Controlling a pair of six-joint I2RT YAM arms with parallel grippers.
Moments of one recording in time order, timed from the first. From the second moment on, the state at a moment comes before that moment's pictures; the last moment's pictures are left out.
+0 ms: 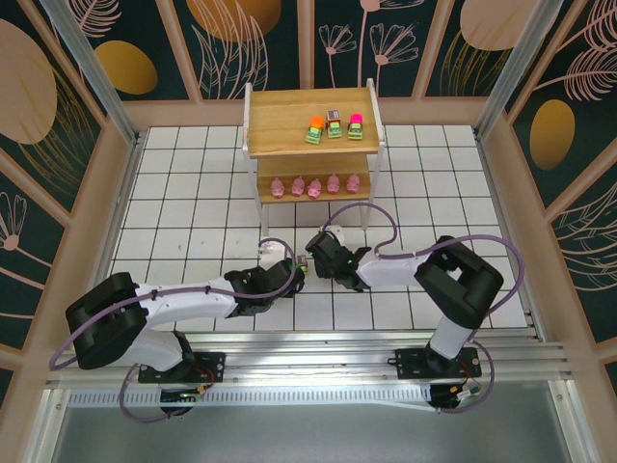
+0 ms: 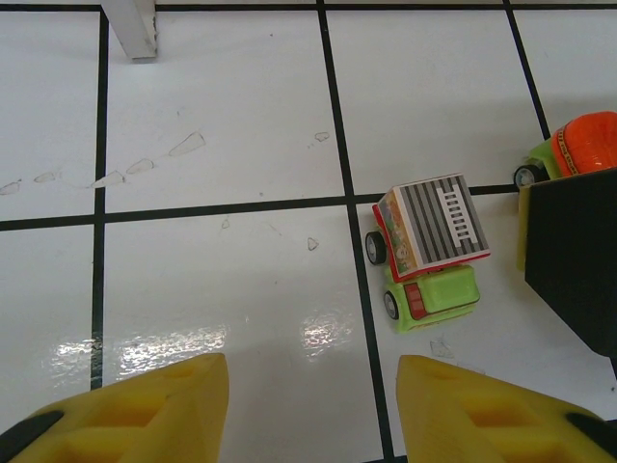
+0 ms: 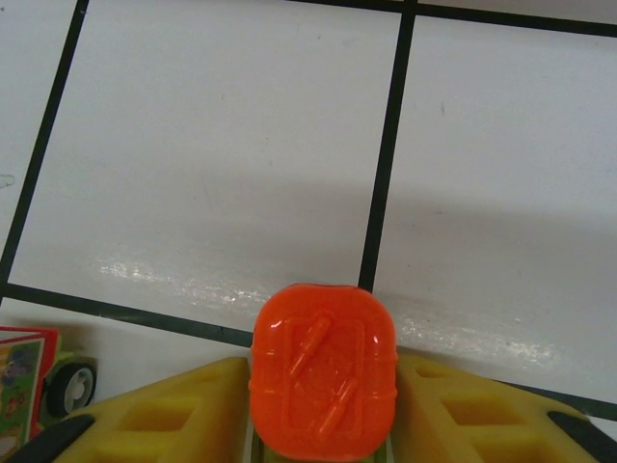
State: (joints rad) left arm -1.07 1.40 0.65 -0.24 -0.49 -0.87; right arm 0.94 1.70 0.80 -0.12 0.35 0.63
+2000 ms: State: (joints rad) left arm -1.07 1.40 0.65 -0.24 -0.50 -0.86; right arm 1.11 1.51 1.56 -0.56 0.63 0.50
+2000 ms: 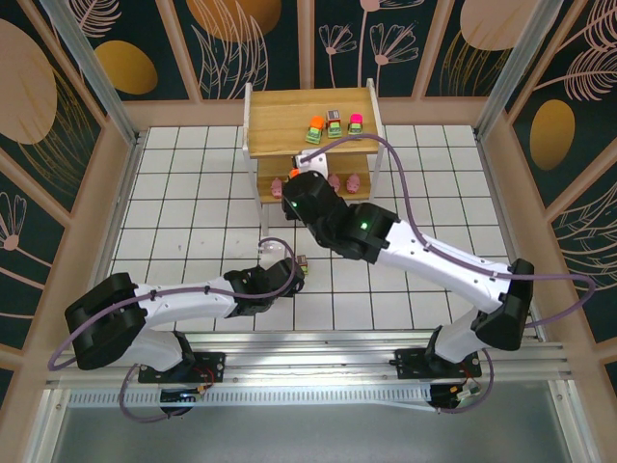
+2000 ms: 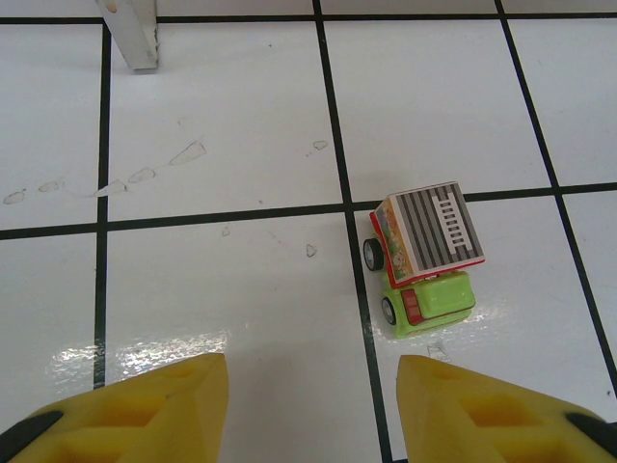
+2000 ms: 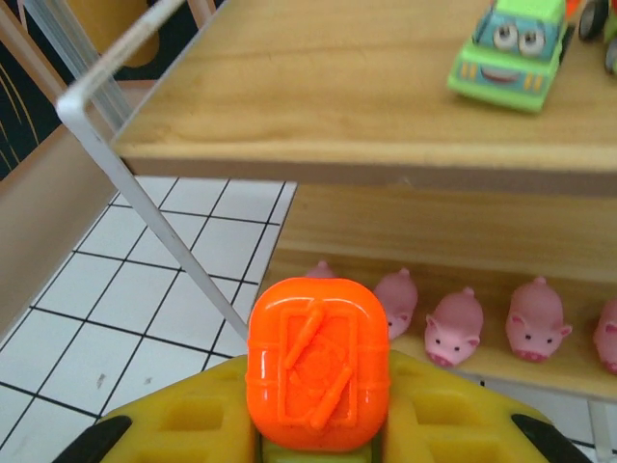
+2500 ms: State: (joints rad) left arm -1.07 1.39 0.65 -0.24 -0.50 -0.86; right arm 1.04 1.77 2.01 -0.68 0.63 0.38
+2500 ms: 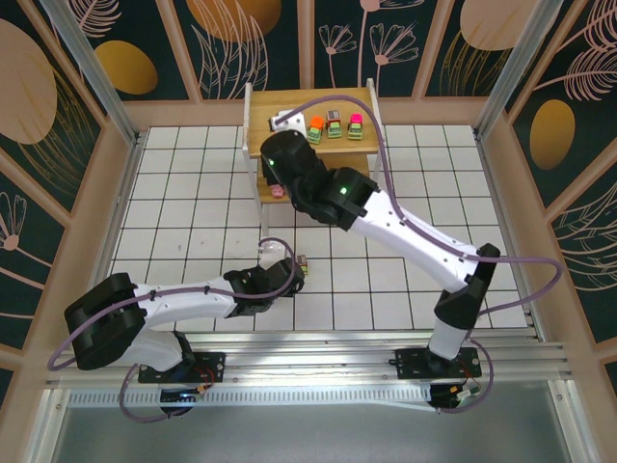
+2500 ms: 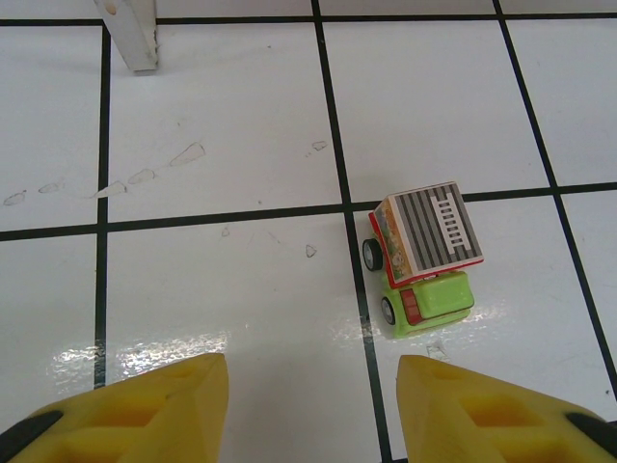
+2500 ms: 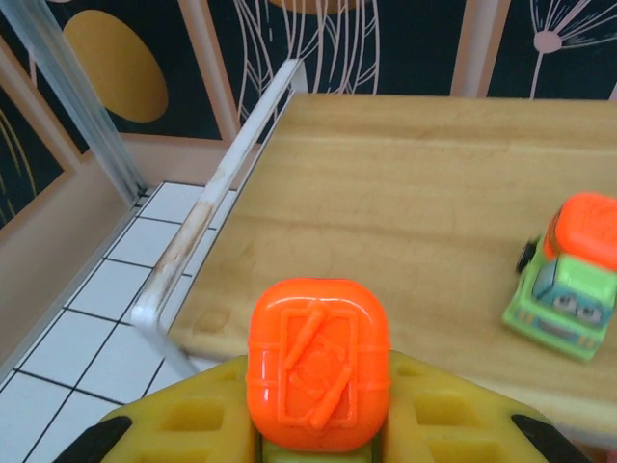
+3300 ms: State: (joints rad) left arm -1.07 1.32 0.62 -0.16 -0.43 -0.77; right arm 0.93 1.99 2.32 -0.90 0.57 0.36
